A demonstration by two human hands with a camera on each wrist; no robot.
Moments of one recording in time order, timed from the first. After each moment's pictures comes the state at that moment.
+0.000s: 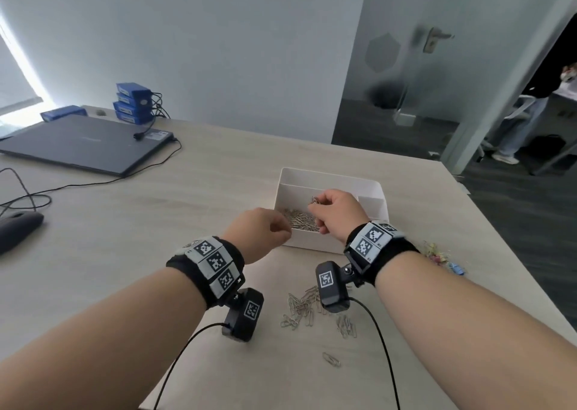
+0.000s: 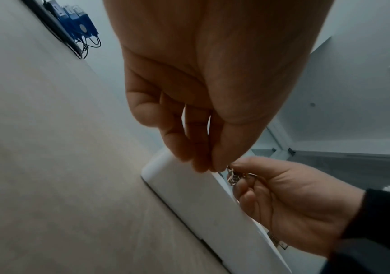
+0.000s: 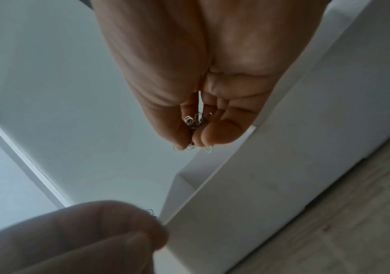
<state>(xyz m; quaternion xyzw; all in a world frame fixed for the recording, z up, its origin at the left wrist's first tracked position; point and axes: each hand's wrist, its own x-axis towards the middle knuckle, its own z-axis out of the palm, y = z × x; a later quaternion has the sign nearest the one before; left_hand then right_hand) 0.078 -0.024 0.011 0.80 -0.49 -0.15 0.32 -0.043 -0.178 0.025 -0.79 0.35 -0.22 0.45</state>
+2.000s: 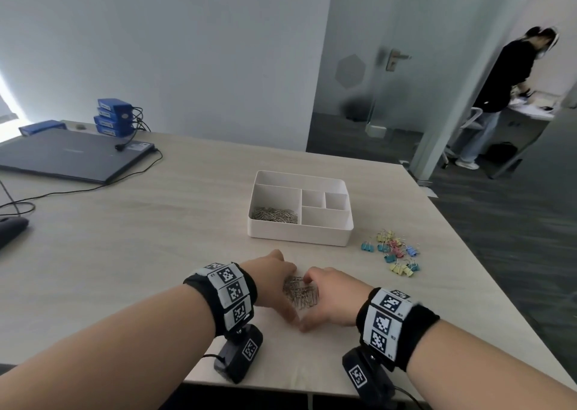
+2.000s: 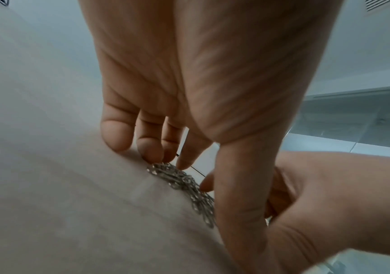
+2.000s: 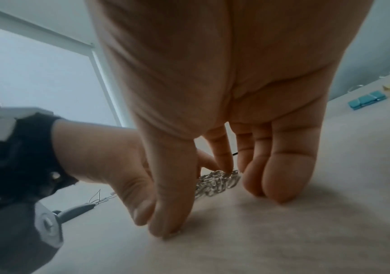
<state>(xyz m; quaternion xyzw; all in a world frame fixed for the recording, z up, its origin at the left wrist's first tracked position) -0.019 -0.005 -0.004 0.77 -0.59 -0.23 -0.01 -0.175 -0.093 0.003 -0.92 0.30 0.12 0.21</state>
